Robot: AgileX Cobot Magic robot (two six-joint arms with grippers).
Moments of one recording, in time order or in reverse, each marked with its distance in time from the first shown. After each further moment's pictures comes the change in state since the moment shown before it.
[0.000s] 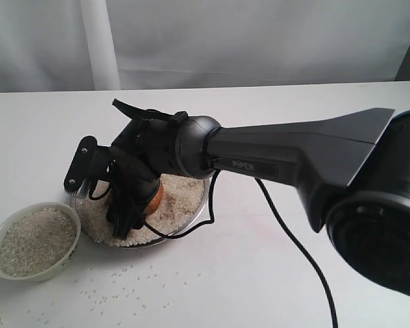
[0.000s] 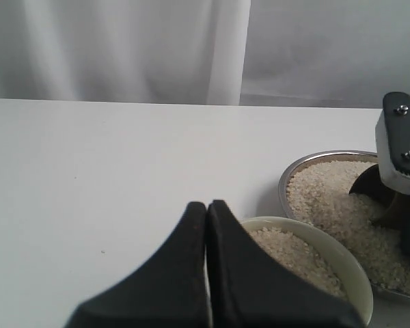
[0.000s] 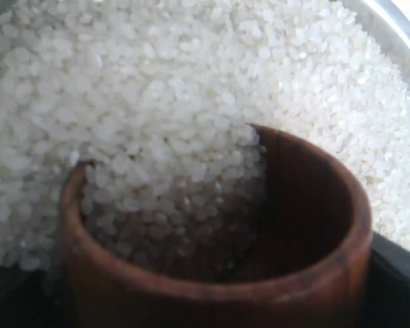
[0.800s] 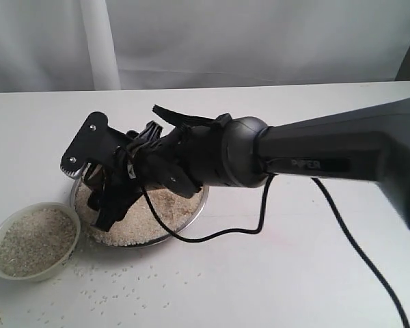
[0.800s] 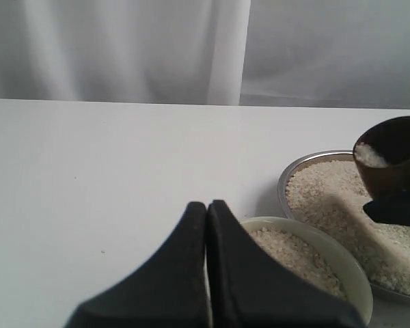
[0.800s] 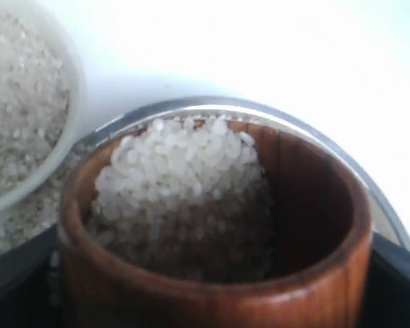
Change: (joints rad) left arm 0.000 0.000 0.000 0.000 0.000 0.000; right arm -0.018 -0.196 0.339 0.124 -0.523 0.052
